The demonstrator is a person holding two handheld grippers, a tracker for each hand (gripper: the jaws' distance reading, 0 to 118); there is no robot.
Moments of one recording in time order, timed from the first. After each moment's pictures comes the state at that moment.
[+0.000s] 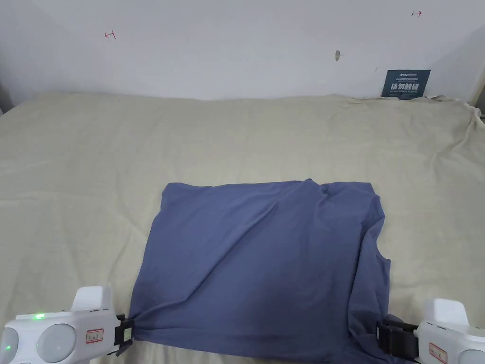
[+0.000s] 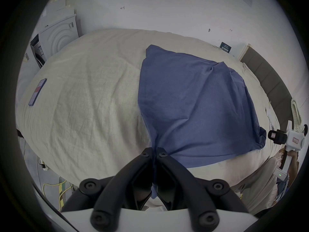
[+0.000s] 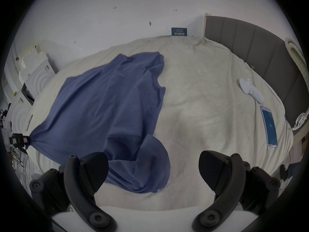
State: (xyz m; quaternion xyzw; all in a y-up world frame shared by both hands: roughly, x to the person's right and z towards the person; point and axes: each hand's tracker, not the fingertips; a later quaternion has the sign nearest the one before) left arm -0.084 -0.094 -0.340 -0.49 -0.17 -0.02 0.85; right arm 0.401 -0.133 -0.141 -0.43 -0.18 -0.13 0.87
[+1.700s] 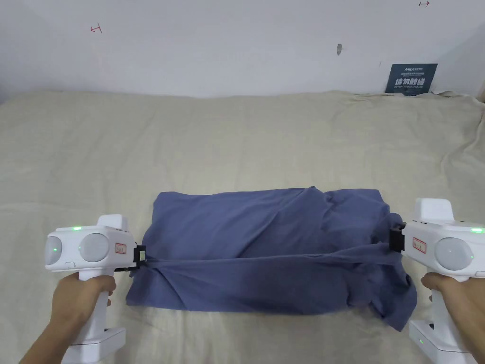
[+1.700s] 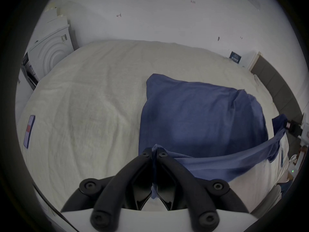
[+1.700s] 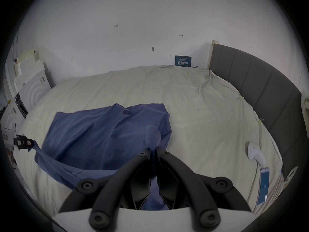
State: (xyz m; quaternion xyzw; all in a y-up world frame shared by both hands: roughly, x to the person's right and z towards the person) left arm -0.008 -0.096 -0.532 -0.46 -0.15 -0.05 0.87; right arm 0.444 -0.061 -0.313 -0.35 -0.20 -0.07 0.91
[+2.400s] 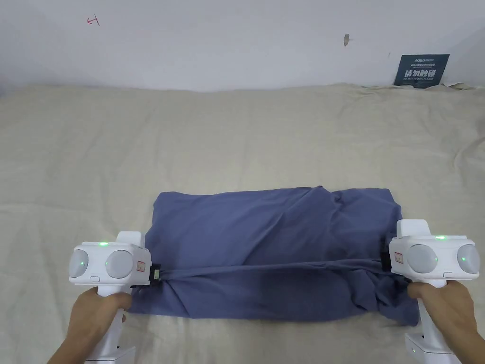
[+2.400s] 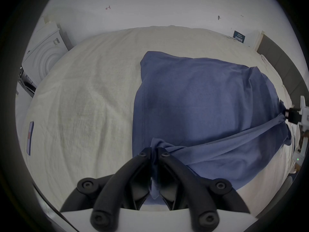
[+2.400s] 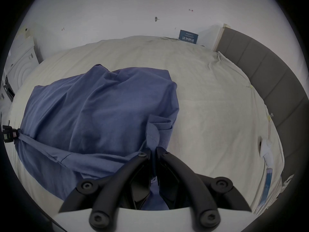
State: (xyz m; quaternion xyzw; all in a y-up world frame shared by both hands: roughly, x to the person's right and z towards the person) left arm 0.009 -0.134 -0.535 -0.49 -0.14 -0.09 0.85; right arm 0.449 -0.127 -0.353 -0.45 -0.22 -0.06 0.86
